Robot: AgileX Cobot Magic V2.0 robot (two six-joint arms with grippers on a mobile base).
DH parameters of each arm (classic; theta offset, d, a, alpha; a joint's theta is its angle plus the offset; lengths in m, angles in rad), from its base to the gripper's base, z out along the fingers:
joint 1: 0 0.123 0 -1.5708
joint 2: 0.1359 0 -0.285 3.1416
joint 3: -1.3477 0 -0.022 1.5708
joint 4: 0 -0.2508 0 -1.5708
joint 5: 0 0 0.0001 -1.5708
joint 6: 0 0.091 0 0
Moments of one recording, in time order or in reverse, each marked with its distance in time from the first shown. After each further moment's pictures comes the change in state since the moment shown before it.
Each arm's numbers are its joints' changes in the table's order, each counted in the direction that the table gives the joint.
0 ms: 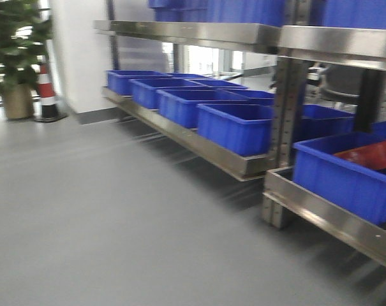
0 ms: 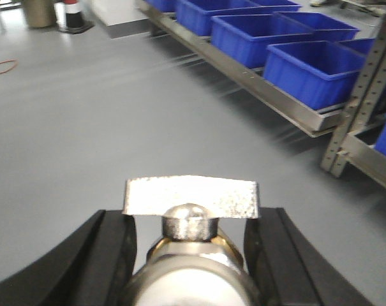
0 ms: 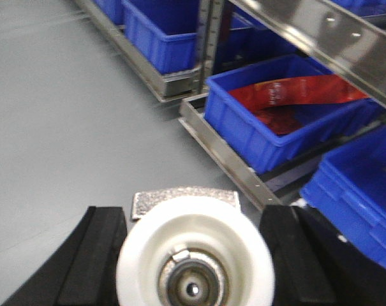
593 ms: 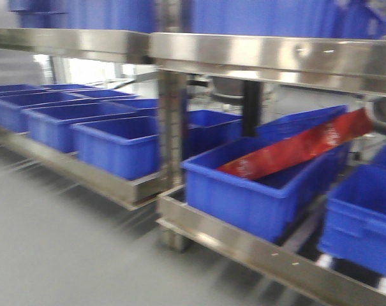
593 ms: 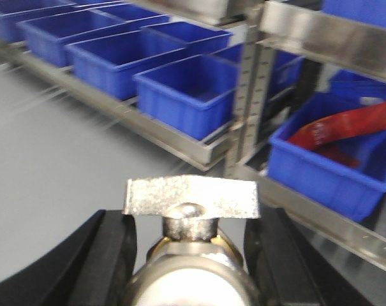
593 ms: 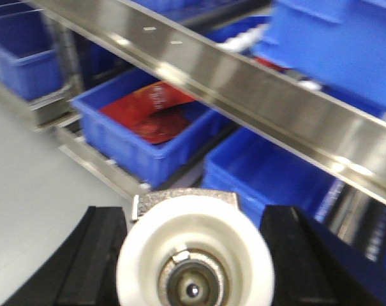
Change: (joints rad) left arm 0.000 0.000 0.000 0.000 0.000 0.000; right arm 0.000 0.000 0.000 0.000 0.000 0.000
